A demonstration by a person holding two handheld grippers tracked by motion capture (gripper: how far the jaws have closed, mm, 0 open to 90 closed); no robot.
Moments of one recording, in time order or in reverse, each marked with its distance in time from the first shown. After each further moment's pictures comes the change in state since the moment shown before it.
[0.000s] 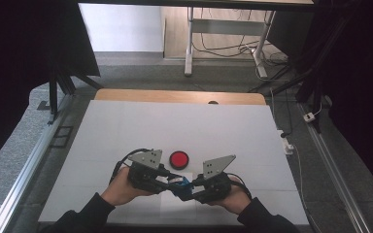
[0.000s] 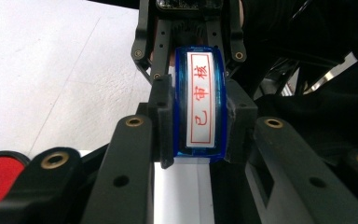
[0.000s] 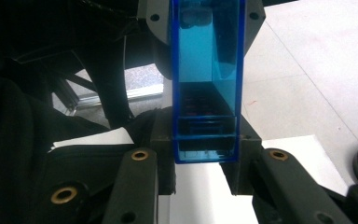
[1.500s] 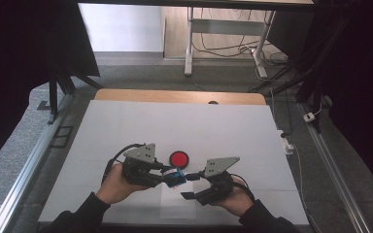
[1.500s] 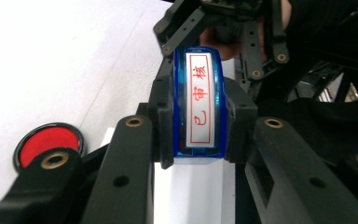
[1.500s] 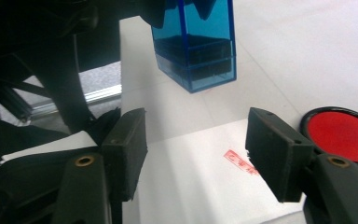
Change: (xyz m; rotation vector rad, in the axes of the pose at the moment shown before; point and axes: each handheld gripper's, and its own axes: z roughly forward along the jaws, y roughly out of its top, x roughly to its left) left arm -0.001 0.003 -0.018 0.025 0.161 -0.071; right arm 0.002 -0.002 -0.006 0.017 -0.200 0.045
